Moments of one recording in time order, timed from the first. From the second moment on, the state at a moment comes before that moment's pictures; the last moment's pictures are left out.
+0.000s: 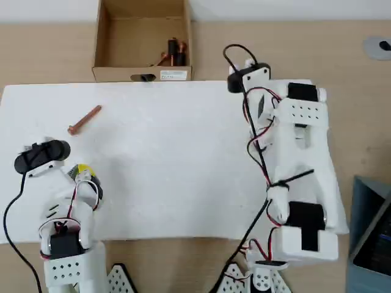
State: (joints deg) left arm -13.8 -103.8 96.4 51.5 5.8; right arm 2.6 1.0 9.8 82.0 24.1
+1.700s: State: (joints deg) left arm -13.8 -103.8 96.4 51.5 5.8; right arm 0.5 24.3 -2.1 78.0 23.3
